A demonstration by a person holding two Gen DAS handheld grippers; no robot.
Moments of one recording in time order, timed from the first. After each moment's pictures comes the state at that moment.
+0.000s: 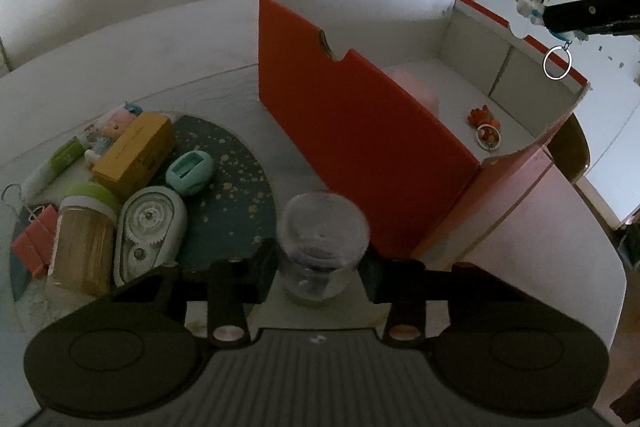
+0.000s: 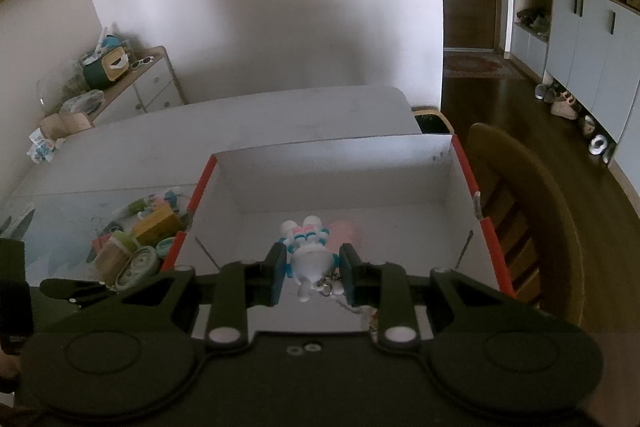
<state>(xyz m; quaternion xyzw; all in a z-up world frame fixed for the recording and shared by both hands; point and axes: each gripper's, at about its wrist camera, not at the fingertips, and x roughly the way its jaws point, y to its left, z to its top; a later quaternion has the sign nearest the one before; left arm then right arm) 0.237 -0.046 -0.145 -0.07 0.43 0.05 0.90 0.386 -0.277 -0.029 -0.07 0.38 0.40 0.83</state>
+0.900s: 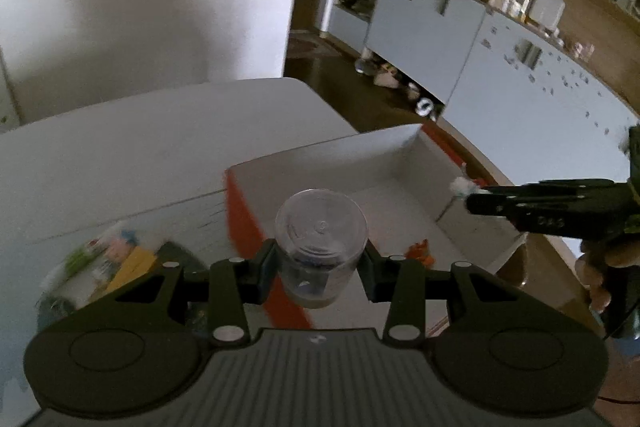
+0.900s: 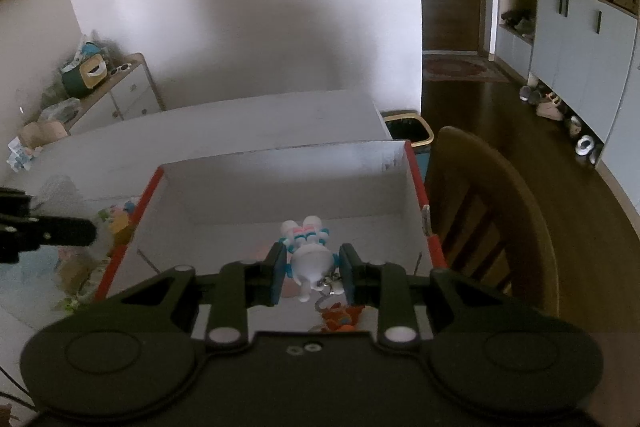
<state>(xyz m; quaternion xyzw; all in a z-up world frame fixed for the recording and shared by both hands) 0.295 -0.065 -0.016 -0.10 0.39 0.05 0.92 0.427 -0.294 -0.047 -0.07 0.37 0.38 0.84</state>
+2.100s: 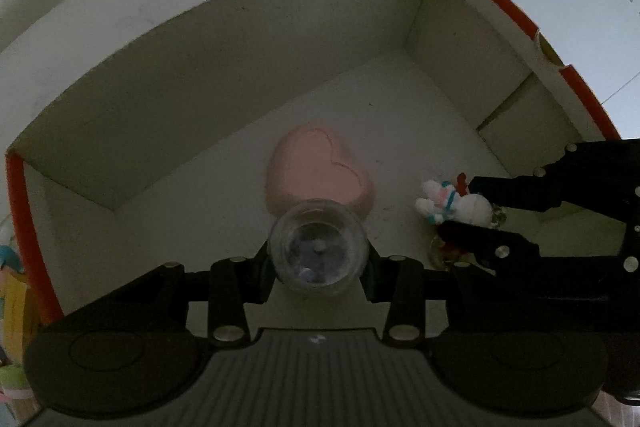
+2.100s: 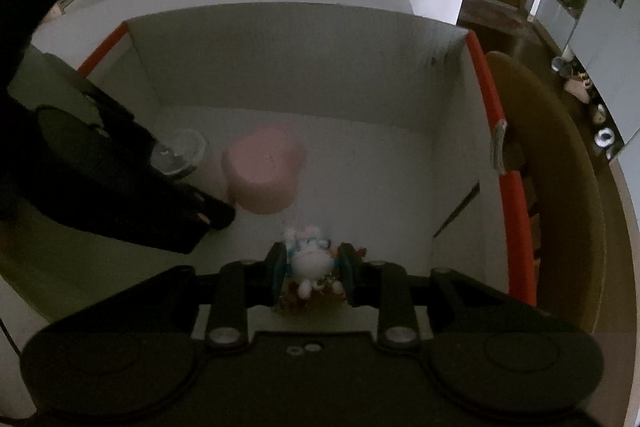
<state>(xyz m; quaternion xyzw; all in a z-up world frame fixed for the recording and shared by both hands) 0.443 -0.105 -0.144 -0.05 0.59 0.02 0.81 0.449 -0.256 -0.121 -0.20 0.45 0.40 0.77</state>
